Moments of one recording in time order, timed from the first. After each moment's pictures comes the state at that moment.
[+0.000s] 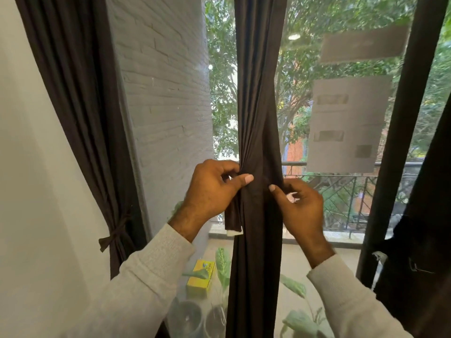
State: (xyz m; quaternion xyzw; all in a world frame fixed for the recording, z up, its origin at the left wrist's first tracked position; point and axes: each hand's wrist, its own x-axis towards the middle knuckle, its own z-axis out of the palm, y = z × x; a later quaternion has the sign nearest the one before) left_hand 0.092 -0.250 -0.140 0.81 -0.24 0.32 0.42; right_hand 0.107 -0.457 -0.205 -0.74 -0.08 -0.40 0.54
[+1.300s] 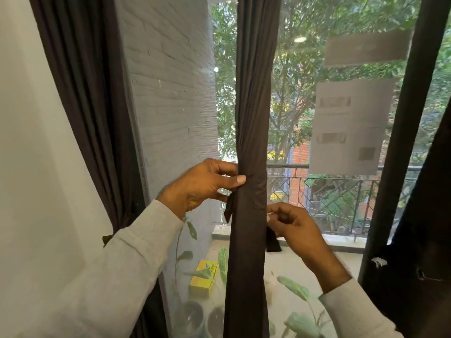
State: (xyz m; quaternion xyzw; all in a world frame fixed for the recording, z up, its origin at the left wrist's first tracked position) left_hand 0.092 -0.224 -0.111 0.78 -0.20 -0.02 0.59; right_hand 0.084 -0.464 -0.232 -0.77 -0.16 -0.12 0.61
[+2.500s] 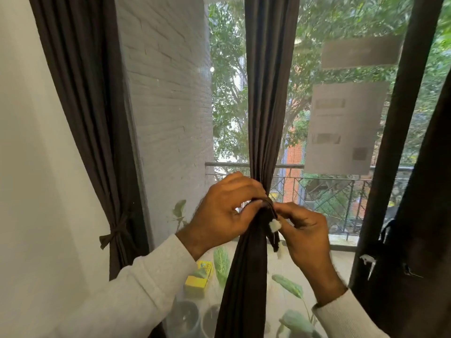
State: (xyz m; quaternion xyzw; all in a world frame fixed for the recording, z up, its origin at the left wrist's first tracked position) left_hand 0.058 -0.257 -0.169 0.72 -0.45 0.44 0.28; right_hand 0.049 -0.457 -0.231 -0.66 -0.25 -0.35 0.62
